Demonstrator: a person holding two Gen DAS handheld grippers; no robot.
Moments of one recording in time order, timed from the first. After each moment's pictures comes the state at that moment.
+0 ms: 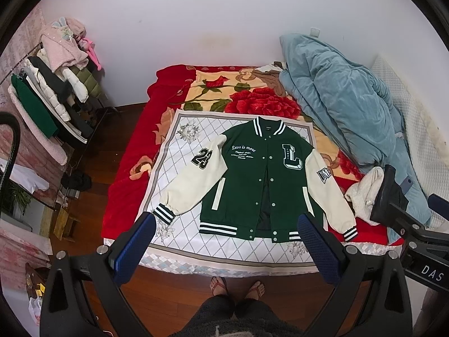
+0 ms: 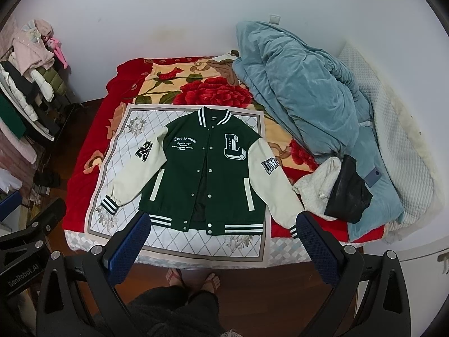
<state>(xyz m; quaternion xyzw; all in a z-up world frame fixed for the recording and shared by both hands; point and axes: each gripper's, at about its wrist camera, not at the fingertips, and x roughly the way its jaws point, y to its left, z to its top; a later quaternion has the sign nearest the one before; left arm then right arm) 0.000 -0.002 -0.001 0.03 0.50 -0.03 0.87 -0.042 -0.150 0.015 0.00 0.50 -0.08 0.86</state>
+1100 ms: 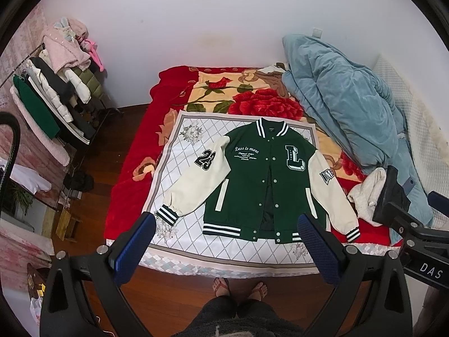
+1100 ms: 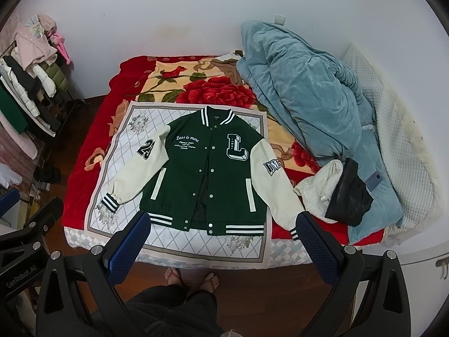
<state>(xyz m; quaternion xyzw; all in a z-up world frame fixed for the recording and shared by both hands) 0.000 -0.001 -0.001 0.03 0.49 -0.03 0.87 -0.046 -0.133 0.006 -0.01 0.51 -0.07 0.86</state>
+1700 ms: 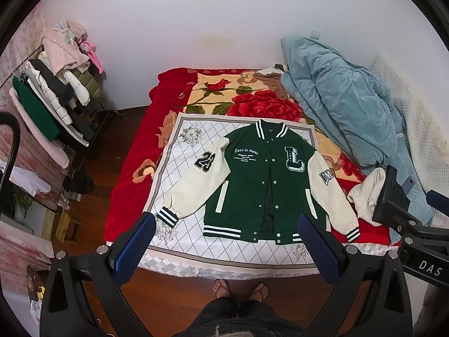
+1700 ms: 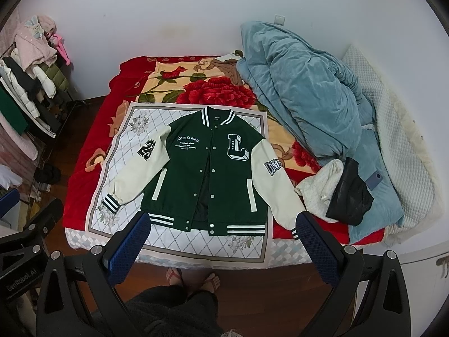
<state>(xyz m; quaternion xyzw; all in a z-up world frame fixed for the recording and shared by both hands) 0.006 0.004 -0.003 0.03 0.49 -0.03 0.87 -0.045 -0.130 0.006 -0.01 0.51 -0.07 0.86</state>
